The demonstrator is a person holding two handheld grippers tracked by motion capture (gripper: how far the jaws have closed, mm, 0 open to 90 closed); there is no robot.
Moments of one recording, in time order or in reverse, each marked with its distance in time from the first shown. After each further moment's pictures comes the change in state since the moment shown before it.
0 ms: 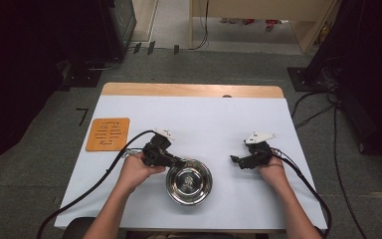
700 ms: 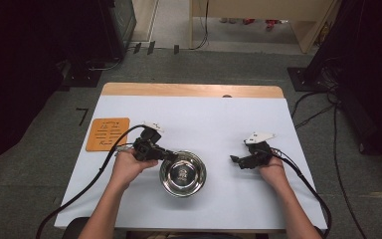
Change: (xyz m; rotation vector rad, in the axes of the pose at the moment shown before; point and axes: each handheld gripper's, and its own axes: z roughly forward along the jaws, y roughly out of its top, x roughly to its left) left arm 0.016 -0.002 -0.025 -0.050 0.022 -0.081; right arm 0.000 0.000 0.000 0.001 0.000 0.002
